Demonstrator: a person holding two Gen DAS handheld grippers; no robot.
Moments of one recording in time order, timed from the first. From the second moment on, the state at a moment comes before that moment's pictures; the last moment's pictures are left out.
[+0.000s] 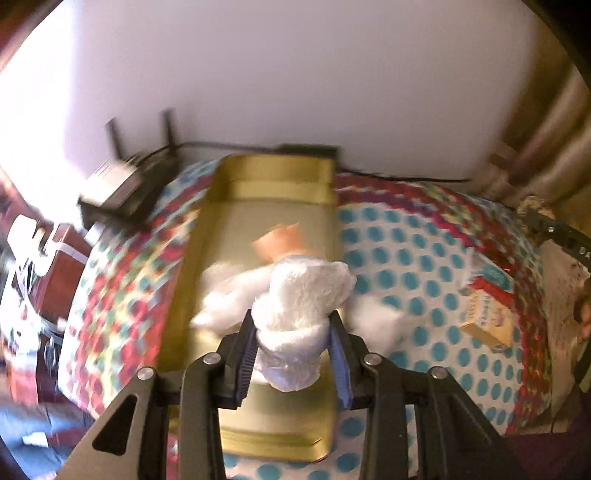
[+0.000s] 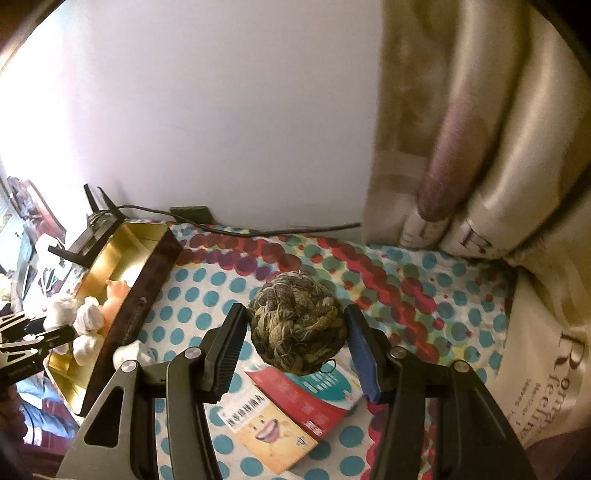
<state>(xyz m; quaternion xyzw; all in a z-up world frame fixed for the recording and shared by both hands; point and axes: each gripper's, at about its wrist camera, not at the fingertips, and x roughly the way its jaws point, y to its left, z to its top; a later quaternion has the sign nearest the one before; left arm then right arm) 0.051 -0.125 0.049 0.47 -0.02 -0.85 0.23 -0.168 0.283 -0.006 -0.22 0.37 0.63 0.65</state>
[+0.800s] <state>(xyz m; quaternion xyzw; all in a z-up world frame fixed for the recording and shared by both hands) 0.092 -0.182 0.015 0.52 0.05 -0.82 0.26 -0.235 0.304 0.005 -0.23 0.35 0.68 0.61</state>
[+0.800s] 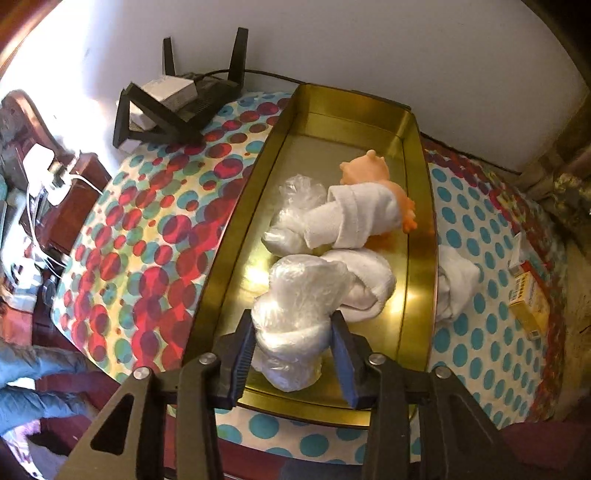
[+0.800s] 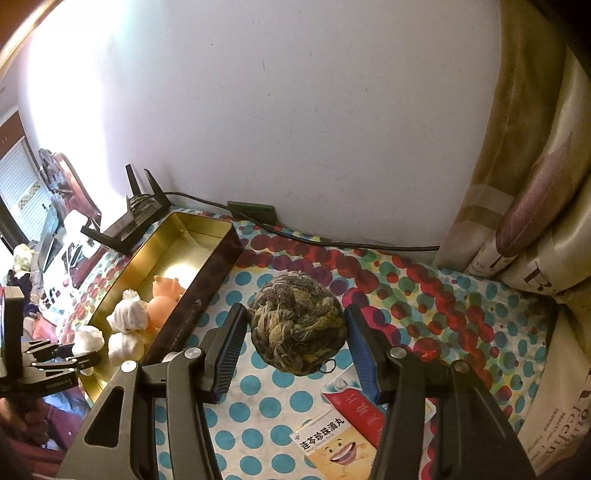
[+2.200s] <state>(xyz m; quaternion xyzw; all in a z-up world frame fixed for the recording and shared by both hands) 0.174 -0.163 0.082 0.41 0.05 -0.83 0.39 -0.431 0.475 -0.025 -0.38 0.27 0.77 0.43</state>
